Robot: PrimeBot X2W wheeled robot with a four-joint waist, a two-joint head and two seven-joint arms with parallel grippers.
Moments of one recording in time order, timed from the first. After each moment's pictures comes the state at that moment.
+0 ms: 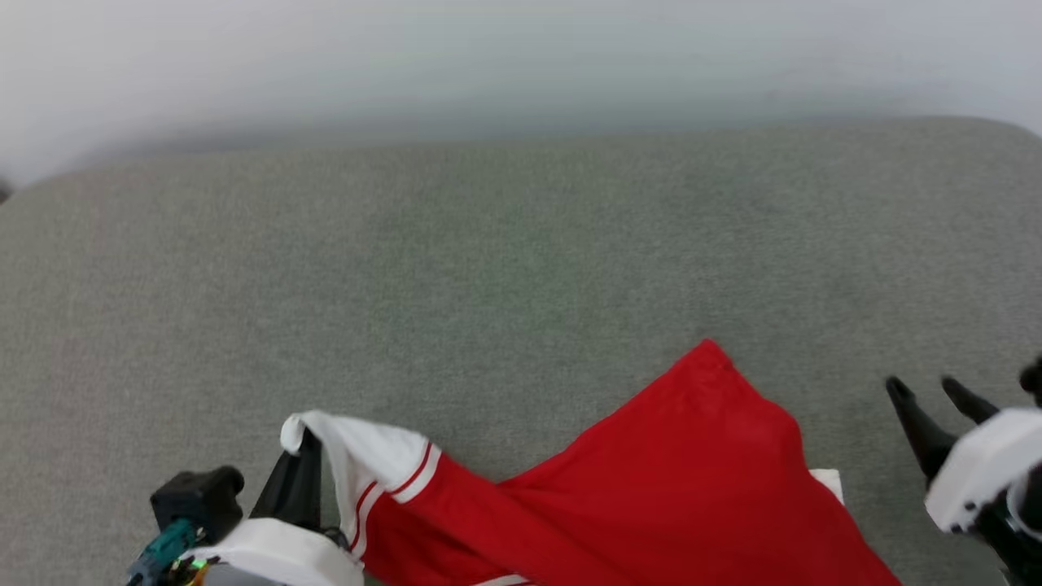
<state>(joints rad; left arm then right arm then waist) 0.06 0.32 -0.27 -0.05 -0.59 0.19 -0.10 -0.08 -0.30 -0.10 0.07 0.45 0.13 0.41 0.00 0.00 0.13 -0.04</state>
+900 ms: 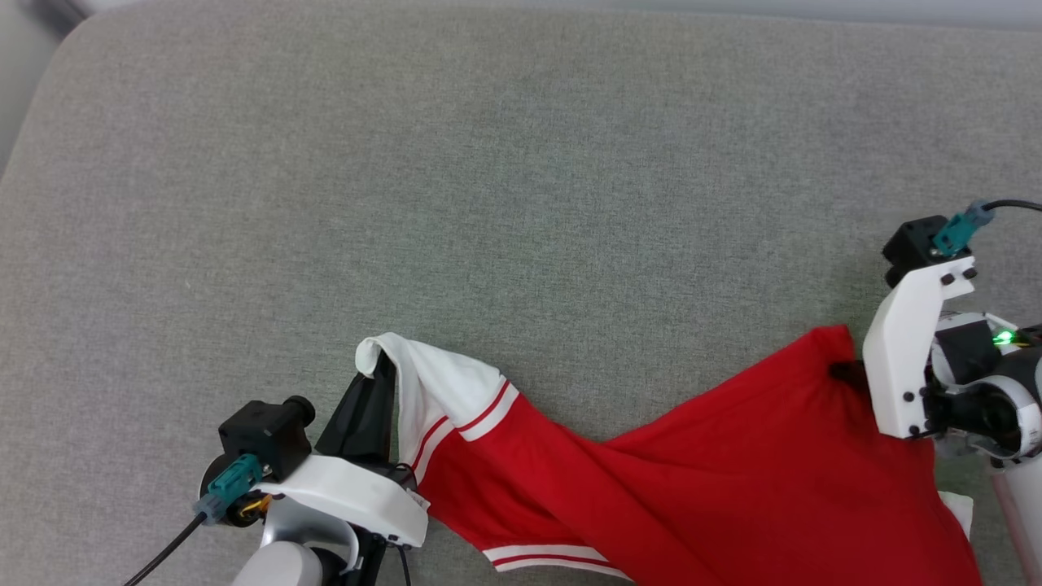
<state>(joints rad) -0.13 0.26 -0.37 0.01 -0.55 0.12 -0.14 -0.47 -0.38 0.18 0.18 0.56 0.13 1.12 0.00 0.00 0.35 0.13</state>
